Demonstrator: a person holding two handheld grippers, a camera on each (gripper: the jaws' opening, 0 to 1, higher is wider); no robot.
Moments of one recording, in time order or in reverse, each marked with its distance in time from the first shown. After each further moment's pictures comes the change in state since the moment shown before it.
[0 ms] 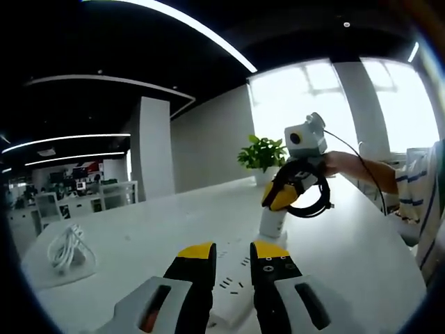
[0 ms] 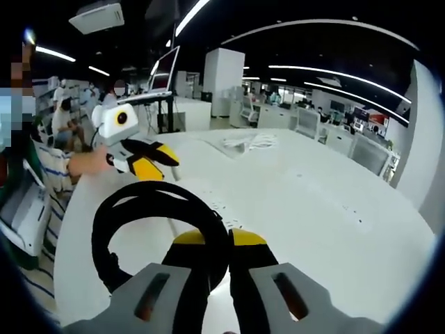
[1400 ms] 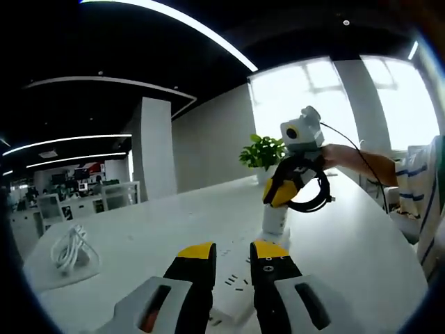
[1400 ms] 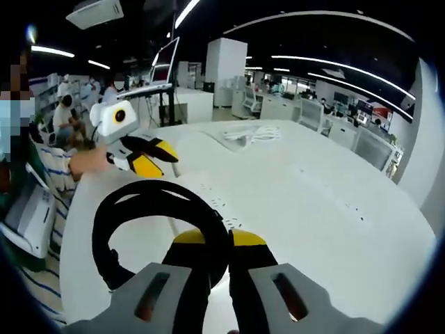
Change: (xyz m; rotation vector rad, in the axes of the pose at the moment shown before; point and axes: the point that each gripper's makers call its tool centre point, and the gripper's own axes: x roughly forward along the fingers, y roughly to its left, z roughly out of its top) left arm -0.002 0.001 -0.002 0.008 0.005 0.007; right arm -0.004 -0.008 -0.001 0.061 0.001 0.045
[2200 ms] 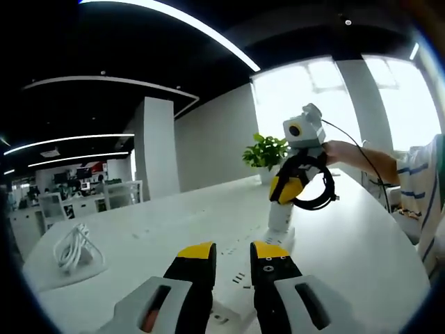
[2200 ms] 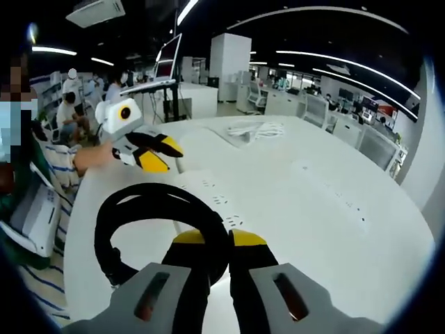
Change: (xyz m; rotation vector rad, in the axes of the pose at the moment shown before) left arm -0.003 0.010 -0.001 -0.004 0.000 0.018; right arm 0.002 0.008 0.002 -0.062 0.101 0.006
